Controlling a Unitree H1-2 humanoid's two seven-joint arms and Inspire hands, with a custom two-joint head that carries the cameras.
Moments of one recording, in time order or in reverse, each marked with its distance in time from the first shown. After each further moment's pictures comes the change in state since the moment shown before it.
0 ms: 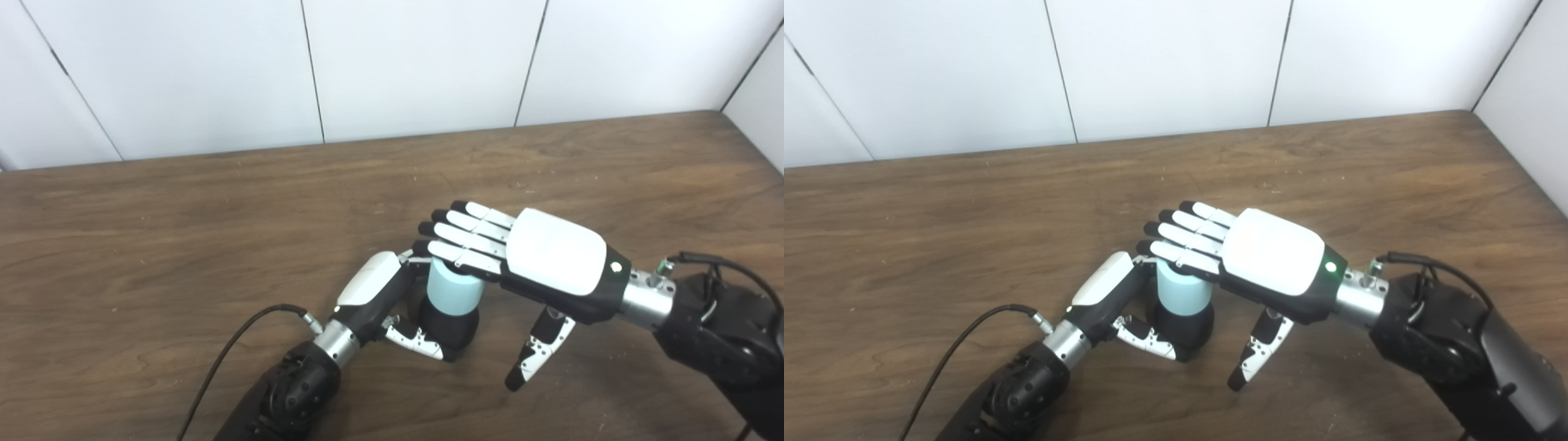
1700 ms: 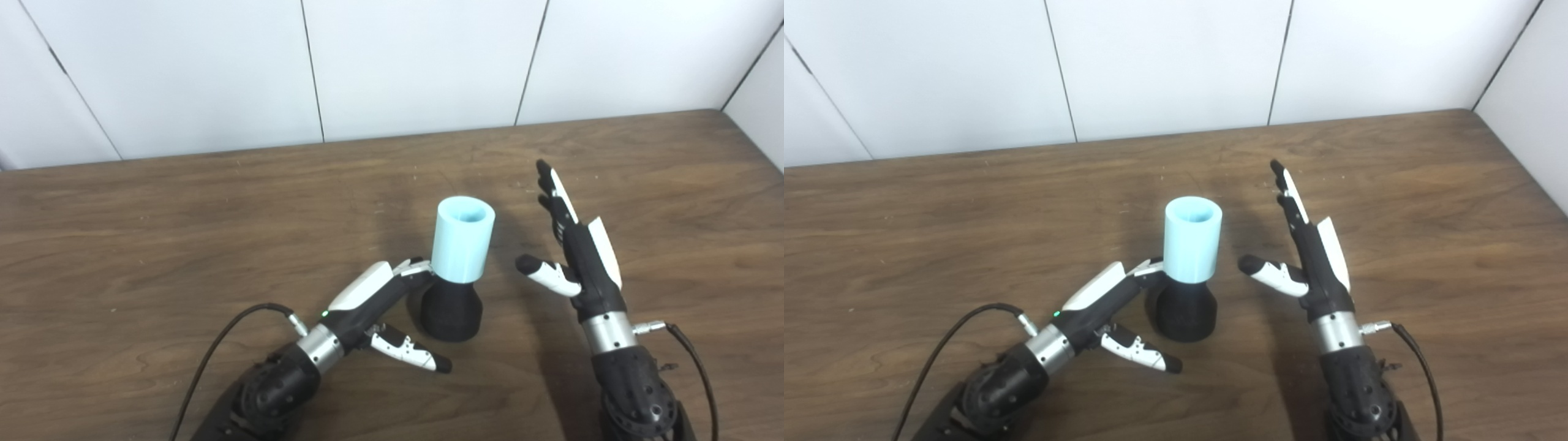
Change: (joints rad) left arm 0.013 0.076 0.095 -0.084 -0.158 0.004 -0.221; right arm 0.147 0.517 -0.263 0.310 0.454 0.267 -0.302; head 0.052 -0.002
